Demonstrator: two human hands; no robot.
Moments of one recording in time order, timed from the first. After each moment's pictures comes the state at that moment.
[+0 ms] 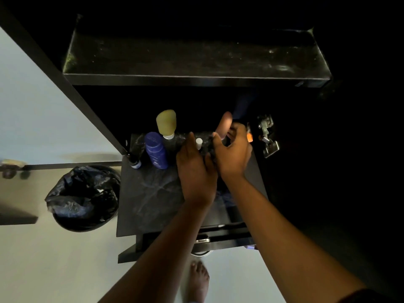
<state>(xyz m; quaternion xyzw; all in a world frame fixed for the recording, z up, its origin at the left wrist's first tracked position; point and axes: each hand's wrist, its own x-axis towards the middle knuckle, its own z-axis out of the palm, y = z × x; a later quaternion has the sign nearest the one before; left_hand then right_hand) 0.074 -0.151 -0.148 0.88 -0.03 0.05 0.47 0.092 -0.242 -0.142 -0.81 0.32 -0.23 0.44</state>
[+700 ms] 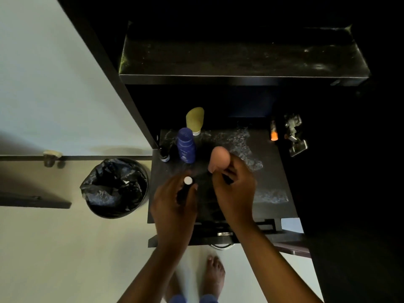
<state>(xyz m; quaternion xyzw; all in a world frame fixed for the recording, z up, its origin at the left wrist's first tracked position) 0.008 -0.026 -0.126 0.87 0.00 0.08 0.49 0.017 -0.163 -0.138 -0.80 0.23 -0.19 0.53</state>
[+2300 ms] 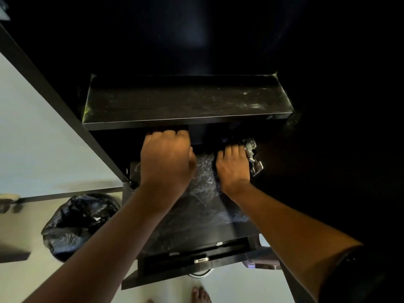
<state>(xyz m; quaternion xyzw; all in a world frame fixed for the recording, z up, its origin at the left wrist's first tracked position) 0.124 -0.095 -0.007 0.95 -0.24 0.14 0.12 0.099 -0.268 -0.099 -0.96 0.11 0.15 -0.20</state>
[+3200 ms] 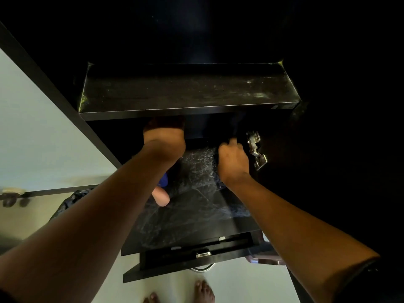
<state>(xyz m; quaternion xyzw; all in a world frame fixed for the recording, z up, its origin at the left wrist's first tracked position) 0.187 -0.119 -0.021 0.98 -0.17 -0.14 -0.01 0.105 -0.268 -0.108 -0.98 0.19 0.06 0.03</state>
